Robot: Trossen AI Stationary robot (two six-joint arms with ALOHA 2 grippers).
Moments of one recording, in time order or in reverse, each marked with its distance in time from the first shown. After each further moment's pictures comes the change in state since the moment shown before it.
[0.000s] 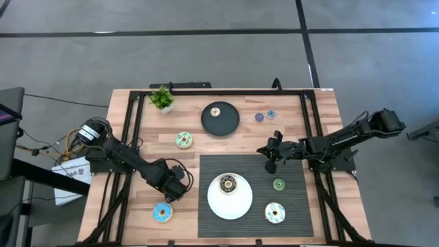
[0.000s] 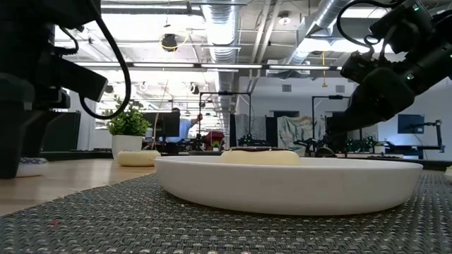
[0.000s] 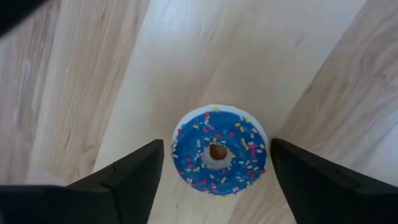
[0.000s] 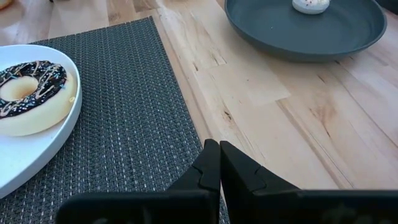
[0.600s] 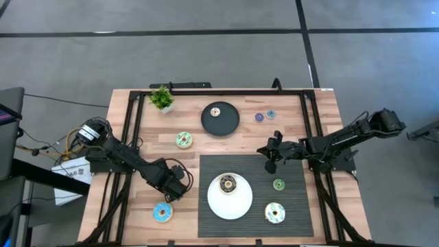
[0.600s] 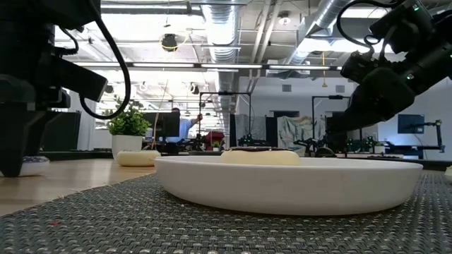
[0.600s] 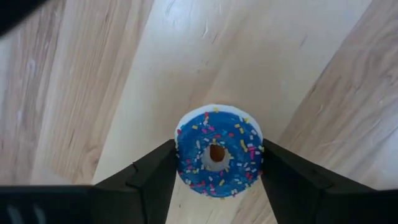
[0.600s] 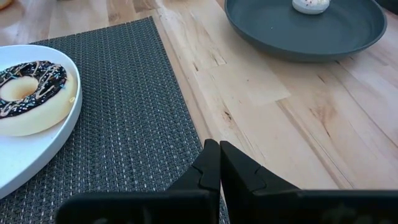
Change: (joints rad) left arm 0.000 0.000 0.000 -0.005 -0.006 0.001; right arm 0.000 0.000 0.000 0.000 0.000 0.000
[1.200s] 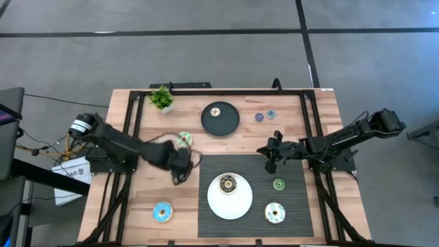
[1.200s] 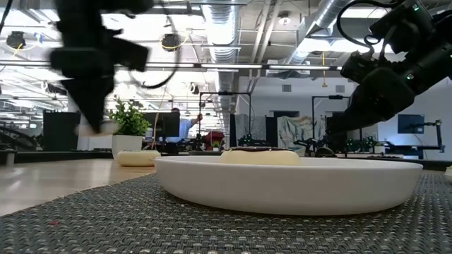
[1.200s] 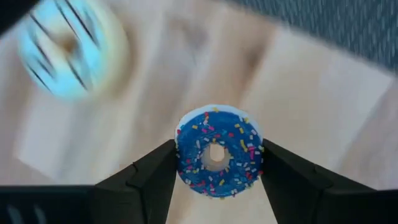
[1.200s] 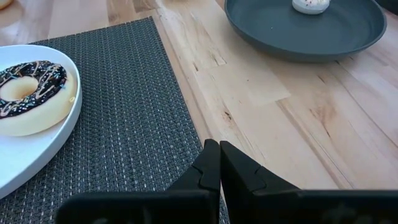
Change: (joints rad) left arm 0.250 -0.141 0.068 -0.032 -0.136 0.304; right arm 0.000 0.000 0.000 0.000 0.000 0.000
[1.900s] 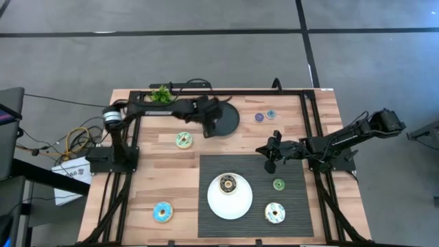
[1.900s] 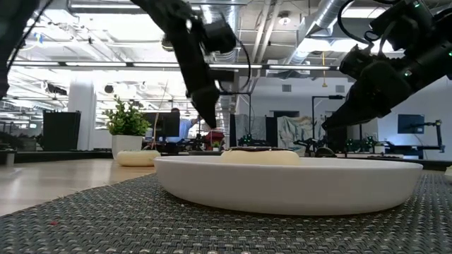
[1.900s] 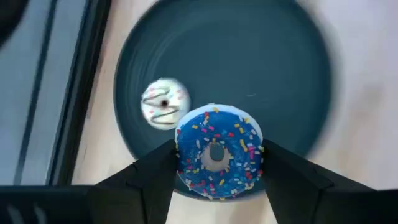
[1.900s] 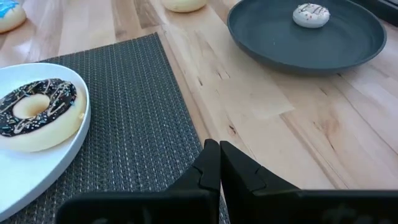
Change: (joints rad) left arm 0.580 0.352 0.431 0.284 -0.015 0.854; right arm 0.000 0.000 0.000 0.048 0.000 0.000
